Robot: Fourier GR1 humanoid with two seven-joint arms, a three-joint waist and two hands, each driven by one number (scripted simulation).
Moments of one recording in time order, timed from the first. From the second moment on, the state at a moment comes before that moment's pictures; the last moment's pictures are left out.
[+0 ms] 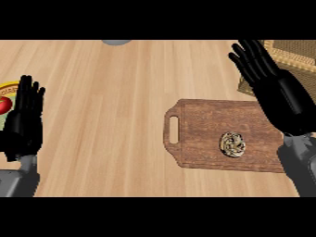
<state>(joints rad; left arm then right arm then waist) -0.14 0.35 -0.07 -1.48 0.34 0.40 -0.14 -0.41 -0.35 0.18 -1.72 -0.38 -0.02 0.15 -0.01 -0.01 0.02</state>
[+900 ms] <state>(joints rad) -0.19 0.49 -0.25 -1.51 0.24 0.11 -0.09 -0.11 -0.35 0.37 -1.65 0.09 0.09 -0.32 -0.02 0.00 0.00</state>
